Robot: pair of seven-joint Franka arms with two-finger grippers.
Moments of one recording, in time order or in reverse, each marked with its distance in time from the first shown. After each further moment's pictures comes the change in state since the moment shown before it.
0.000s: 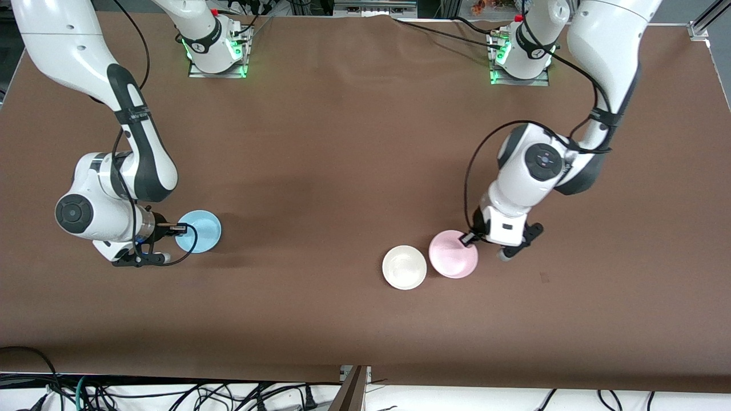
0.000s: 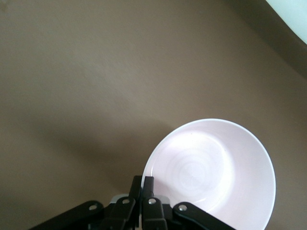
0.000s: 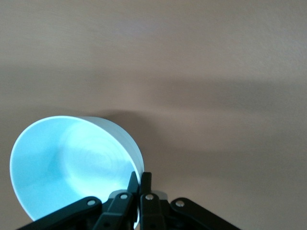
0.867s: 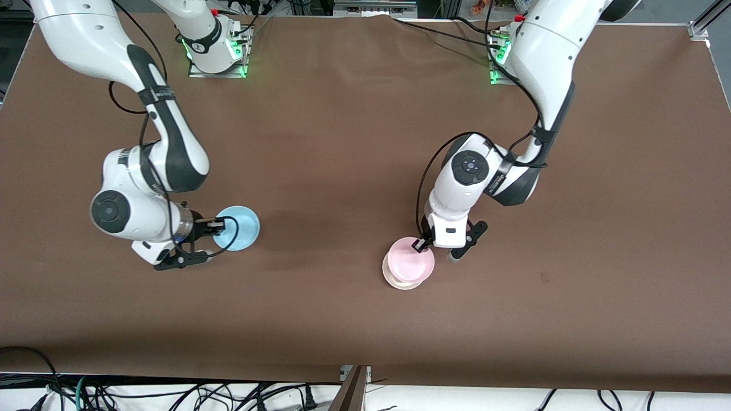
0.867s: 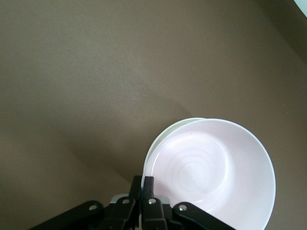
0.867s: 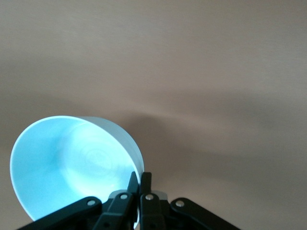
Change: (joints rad) left arm -0.291 0.195 0.189 0.218 0.000 0.000 -0.247; right arm 0.059 -0.005 0.137 0.078 0.004 -0.052 0.092
